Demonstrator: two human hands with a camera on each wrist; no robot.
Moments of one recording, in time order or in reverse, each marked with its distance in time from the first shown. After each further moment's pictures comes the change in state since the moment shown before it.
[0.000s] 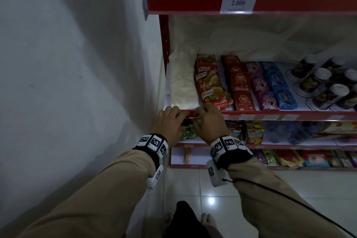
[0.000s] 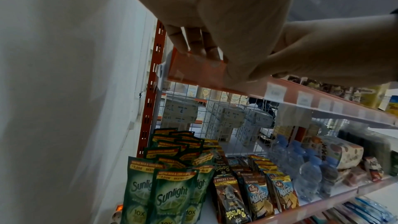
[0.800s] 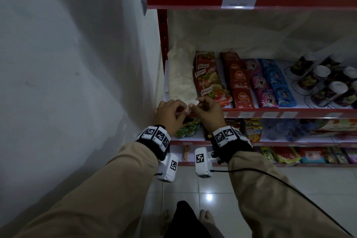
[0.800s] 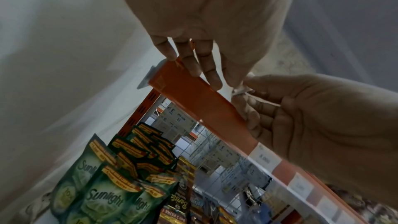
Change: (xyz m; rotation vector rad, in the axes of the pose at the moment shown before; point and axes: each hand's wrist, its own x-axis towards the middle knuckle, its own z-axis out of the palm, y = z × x) left_hand 0.012 0.007 -0.008 -0.542 0.183 -0.261; right_hand 0.016 -0.005 -0.003 1.057 0.102 0.371
